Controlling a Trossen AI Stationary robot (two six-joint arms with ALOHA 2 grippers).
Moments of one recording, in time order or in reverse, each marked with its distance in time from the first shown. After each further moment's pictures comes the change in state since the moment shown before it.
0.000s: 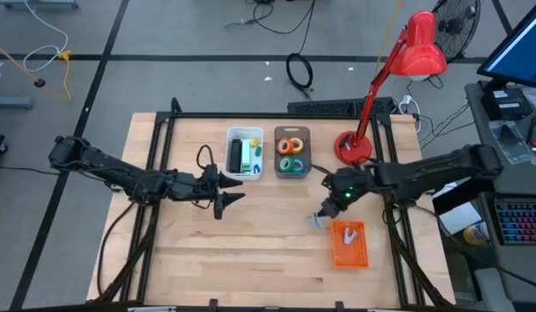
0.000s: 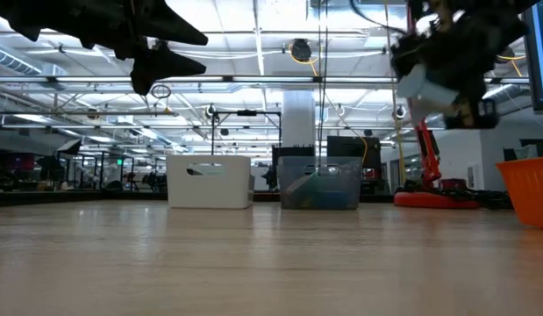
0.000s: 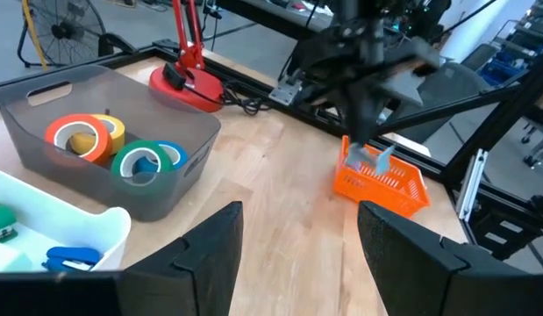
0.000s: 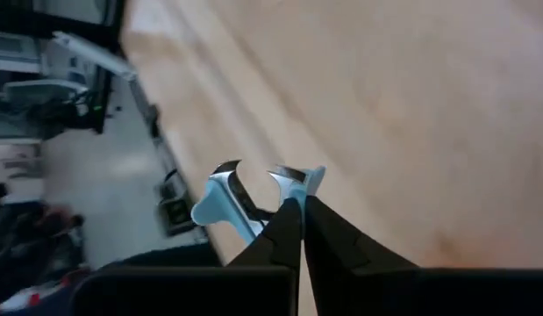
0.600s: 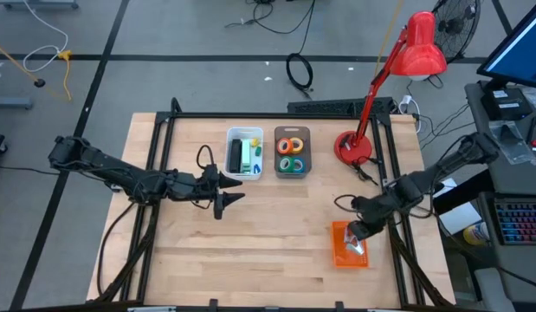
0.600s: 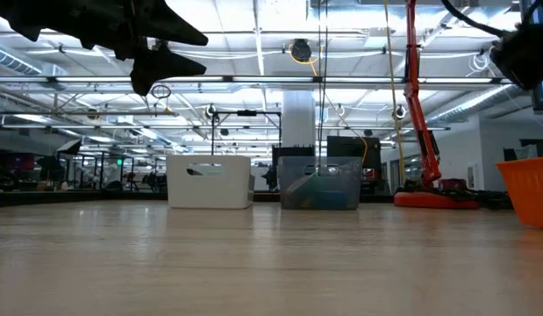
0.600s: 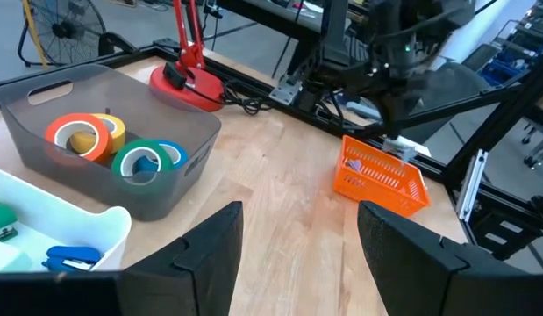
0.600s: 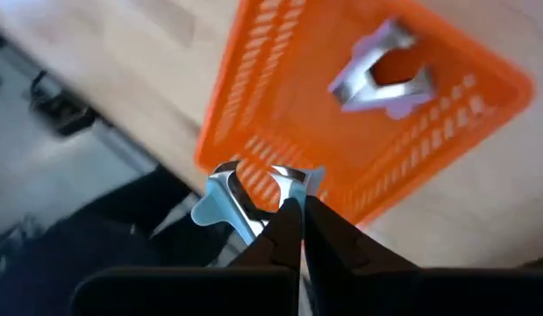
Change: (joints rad) left arm 0.000 0.000 0.000 -0.003 0.000 -0.002; right arm 0.413 -0.195 0.000 -0.444 0.026 0.530
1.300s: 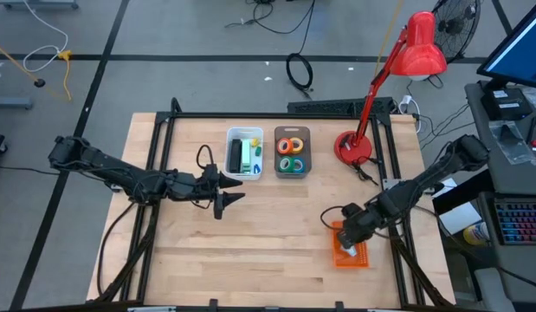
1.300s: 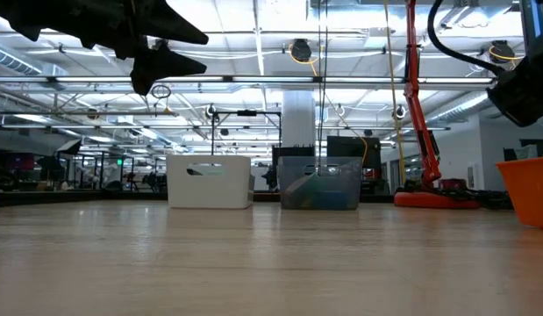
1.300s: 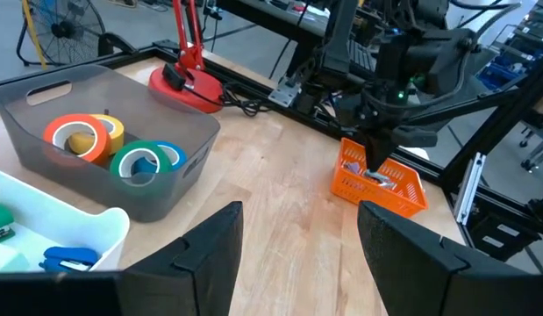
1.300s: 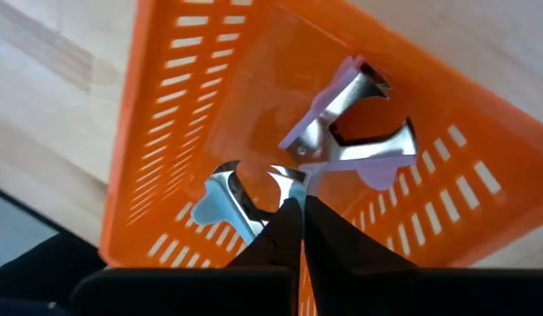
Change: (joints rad) left arm 0.000 0.000 0.000 0.007 0.000 -0.006; right arm 0.049 0.304 0.000 0.088 0.081 0.022
